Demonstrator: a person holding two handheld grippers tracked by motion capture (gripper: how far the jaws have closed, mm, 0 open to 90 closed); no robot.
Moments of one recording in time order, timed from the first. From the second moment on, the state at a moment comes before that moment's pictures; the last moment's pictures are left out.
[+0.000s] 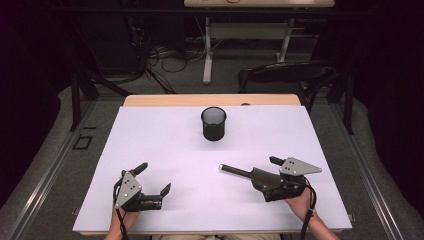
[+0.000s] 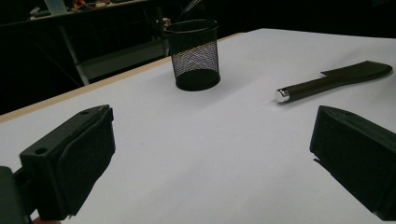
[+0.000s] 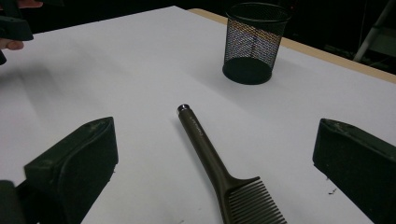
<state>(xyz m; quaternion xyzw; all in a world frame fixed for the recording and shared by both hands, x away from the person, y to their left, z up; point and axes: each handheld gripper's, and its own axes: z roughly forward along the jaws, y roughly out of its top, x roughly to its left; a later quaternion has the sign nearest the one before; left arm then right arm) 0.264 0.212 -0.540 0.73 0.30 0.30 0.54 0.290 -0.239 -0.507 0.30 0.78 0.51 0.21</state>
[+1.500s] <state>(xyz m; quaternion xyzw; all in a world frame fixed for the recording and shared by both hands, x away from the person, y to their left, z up) 0.266 0.212 -0.540 0.73 0.30 0.30 0.54 0.339 -0.190 -0.505 0.29 0.81 0.49 0.15</state>
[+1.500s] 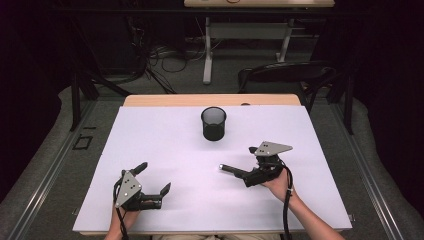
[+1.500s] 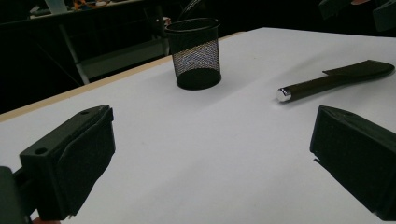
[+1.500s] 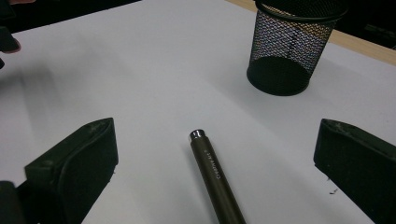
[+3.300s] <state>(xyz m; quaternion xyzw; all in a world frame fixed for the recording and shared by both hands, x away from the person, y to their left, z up) 0.266 0.213 -0.540 0.73 0.30 0.30 0.53 0.369 -0.147 -0.517 0.28 0.85 0.43 0.14</state>
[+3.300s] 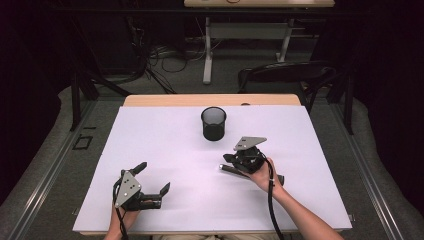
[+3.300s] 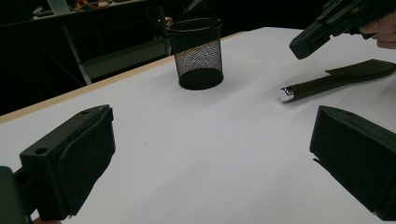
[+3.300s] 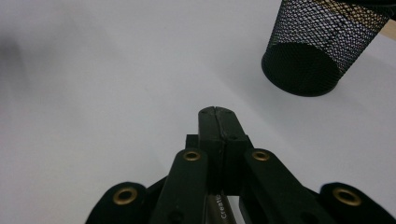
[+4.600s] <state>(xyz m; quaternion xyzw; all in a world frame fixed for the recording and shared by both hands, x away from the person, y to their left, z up) 0.267 0.213 -0.541 0.73 0.30 0.30 0.53 0.384 -0.127 -0.539 0.30 0.87 0.37 0.14</state>
